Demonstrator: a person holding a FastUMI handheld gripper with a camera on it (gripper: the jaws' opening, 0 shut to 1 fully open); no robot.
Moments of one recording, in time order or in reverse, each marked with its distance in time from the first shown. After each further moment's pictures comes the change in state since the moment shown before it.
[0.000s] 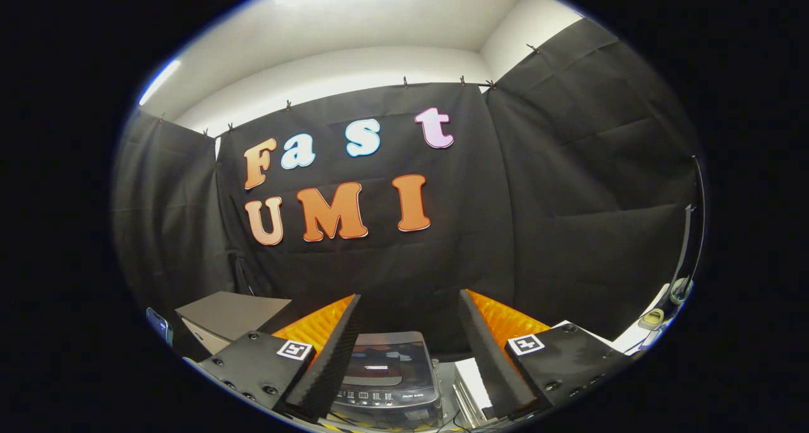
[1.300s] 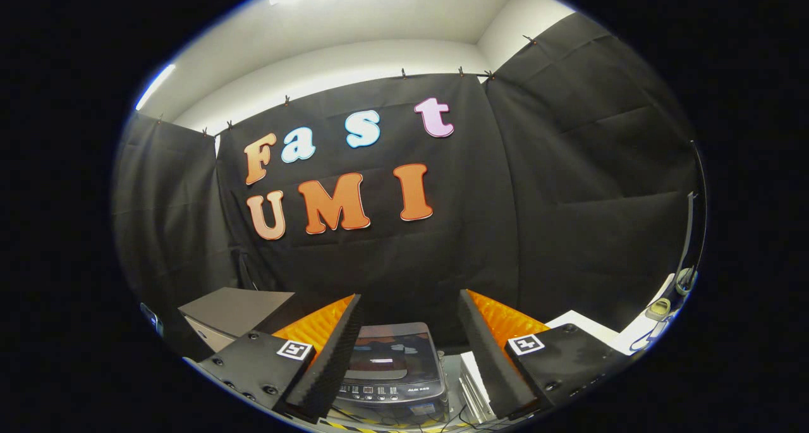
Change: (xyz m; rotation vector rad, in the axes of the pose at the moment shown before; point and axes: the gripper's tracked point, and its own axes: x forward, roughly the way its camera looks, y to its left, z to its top) arm 0.002 0.003 -0.021 0.024 0.041 0.011
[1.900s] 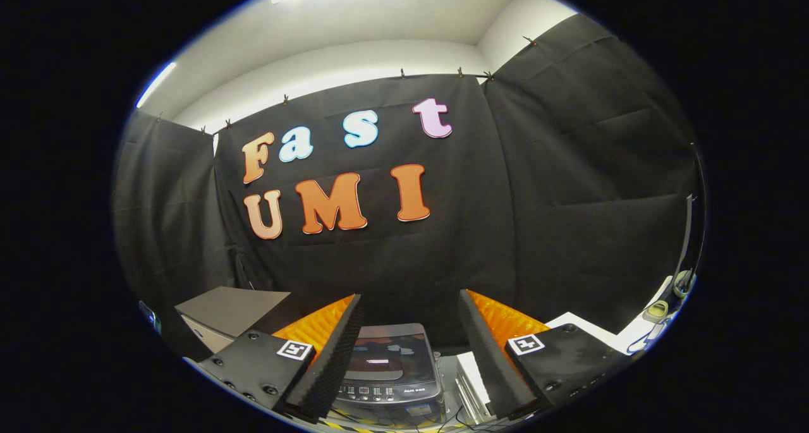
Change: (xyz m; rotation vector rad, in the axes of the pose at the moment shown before) arm 0.002 -0.006 0.002 -0.014 -0.003 -0.011
